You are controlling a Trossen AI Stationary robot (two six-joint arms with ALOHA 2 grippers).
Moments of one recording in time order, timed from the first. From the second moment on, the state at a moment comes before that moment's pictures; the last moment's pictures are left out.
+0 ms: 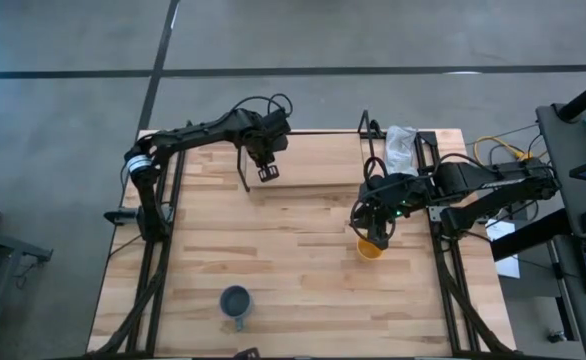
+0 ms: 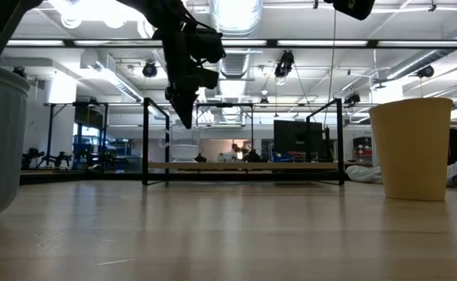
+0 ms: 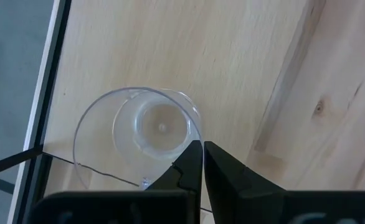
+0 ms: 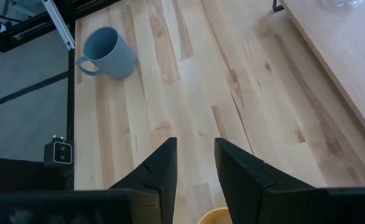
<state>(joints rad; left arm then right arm) 0.48 1.83 1.63 -1.07 -0.08 0.16 0.18 1.21 1.29 -0.86 0.03 0.46</state>
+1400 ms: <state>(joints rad) 0.43 1.57 1.73 -1.05 -0.01 0.02 0.18 1.21 1.29 -0.87 0.03 0.46</state>
